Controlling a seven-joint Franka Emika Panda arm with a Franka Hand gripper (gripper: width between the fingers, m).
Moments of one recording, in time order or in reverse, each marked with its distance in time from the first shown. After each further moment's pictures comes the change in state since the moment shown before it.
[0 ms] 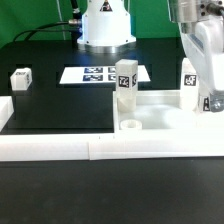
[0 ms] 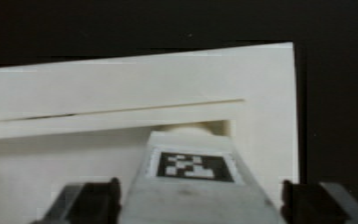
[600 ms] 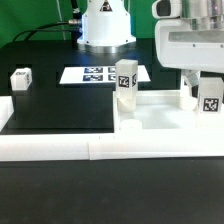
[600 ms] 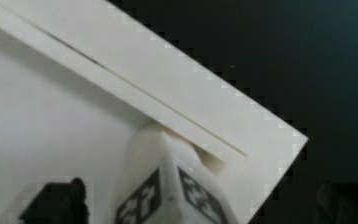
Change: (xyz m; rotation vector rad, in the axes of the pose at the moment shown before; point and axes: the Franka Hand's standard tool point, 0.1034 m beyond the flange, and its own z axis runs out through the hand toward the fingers) arm -0.009 0.003 0.000 0.015 0.044 -0.808
